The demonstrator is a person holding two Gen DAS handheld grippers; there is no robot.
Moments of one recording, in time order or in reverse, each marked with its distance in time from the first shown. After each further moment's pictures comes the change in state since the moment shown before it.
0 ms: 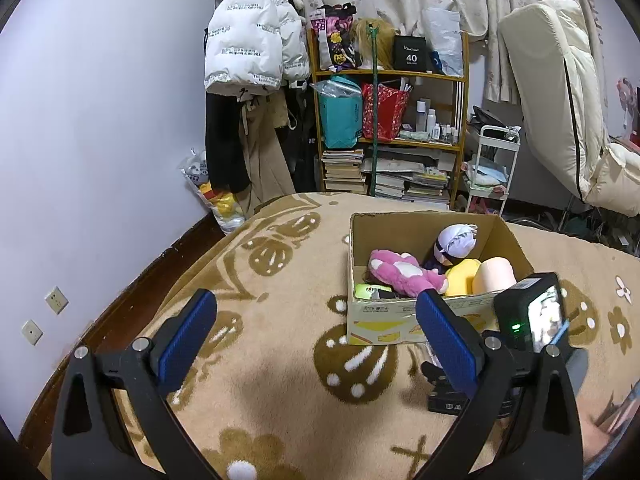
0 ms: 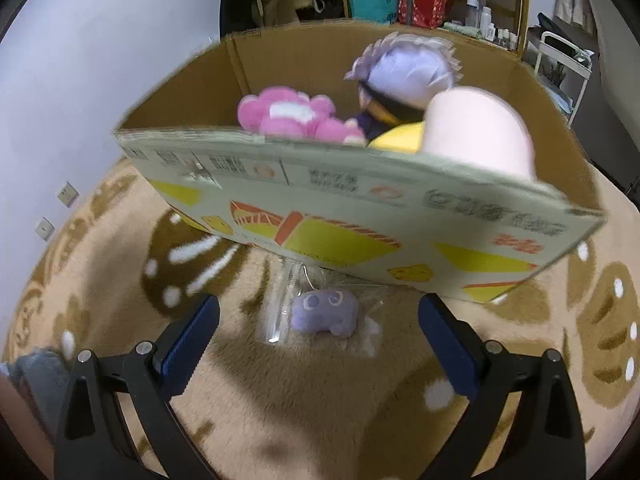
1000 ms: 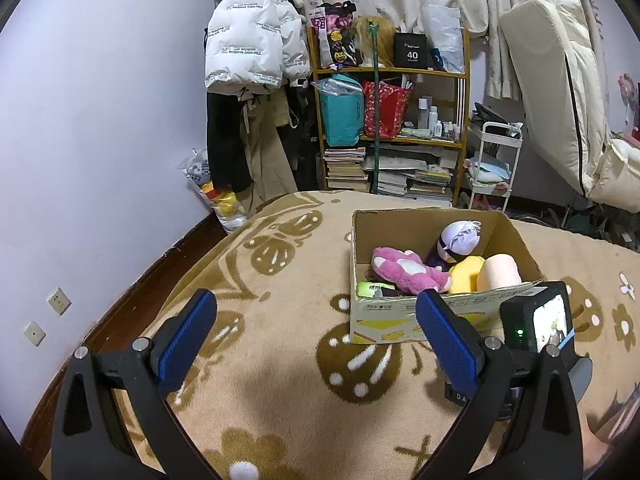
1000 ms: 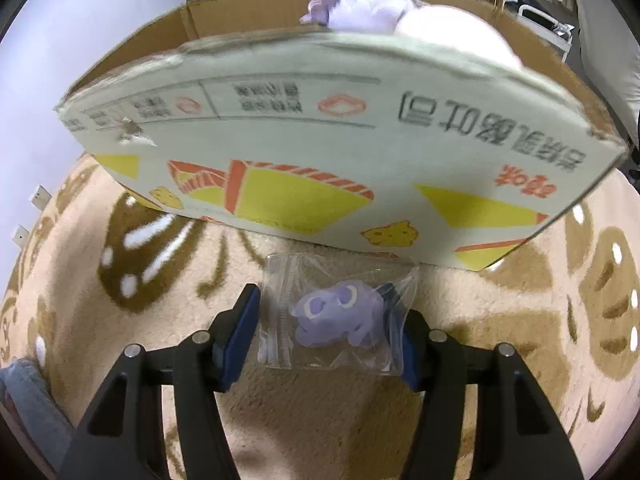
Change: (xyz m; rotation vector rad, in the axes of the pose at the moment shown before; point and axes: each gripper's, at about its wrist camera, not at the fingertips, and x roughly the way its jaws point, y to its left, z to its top) left arm 0.005 0.000 -0.003 0.001 -0.003 0.010; right arm 0.004 -0.009 -0.016 0.070 0.026 -0.059
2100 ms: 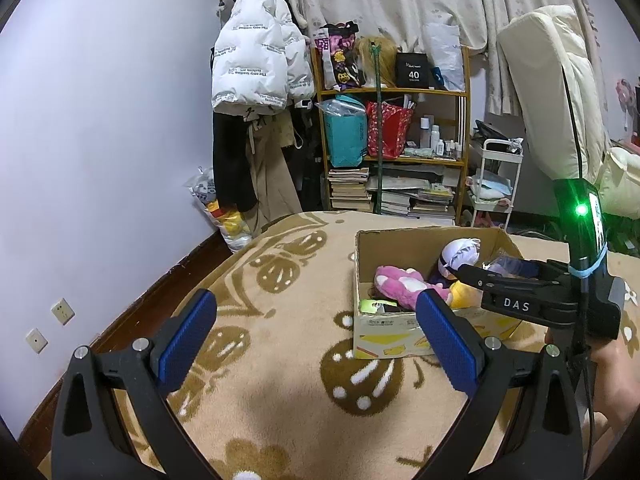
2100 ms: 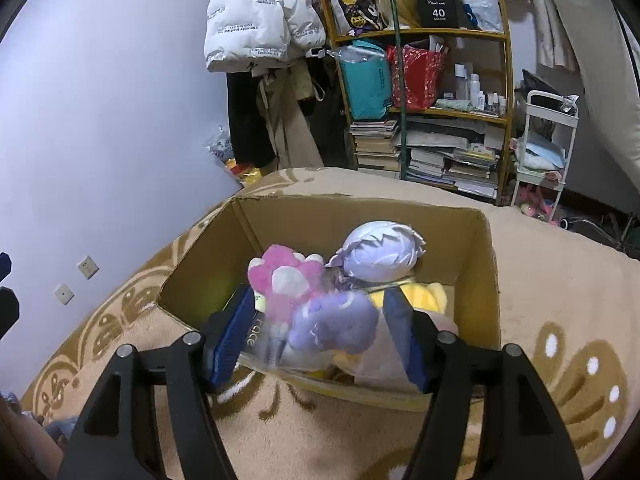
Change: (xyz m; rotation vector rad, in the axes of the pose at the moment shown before) left arm -0.017 0.001 0.001 0.000 -0.079 0.015; right arm -0.072 -0.013 0.082 -0.002 -0.339 0.145
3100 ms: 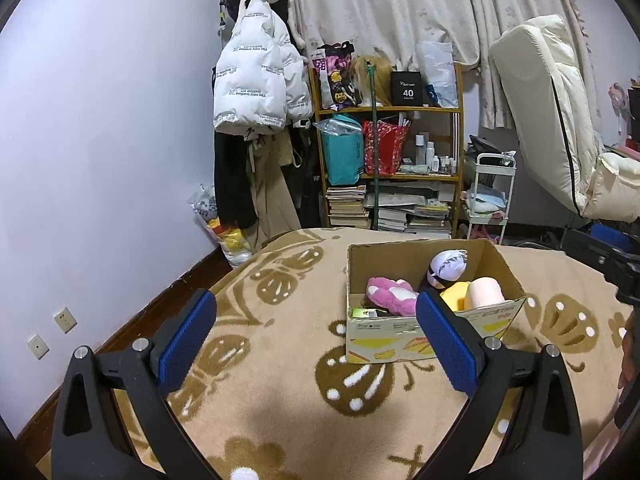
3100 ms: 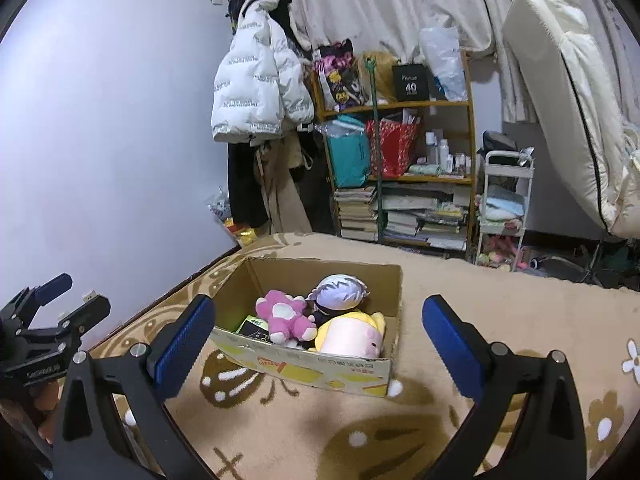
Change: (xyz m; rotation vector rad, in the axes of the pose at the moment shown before) left arm -0.031 -0.005 -0.005 0.012 -0.072 -0.001; right arm -0.152 -0.006 -0.017 -0.029 -0.266 -0.066
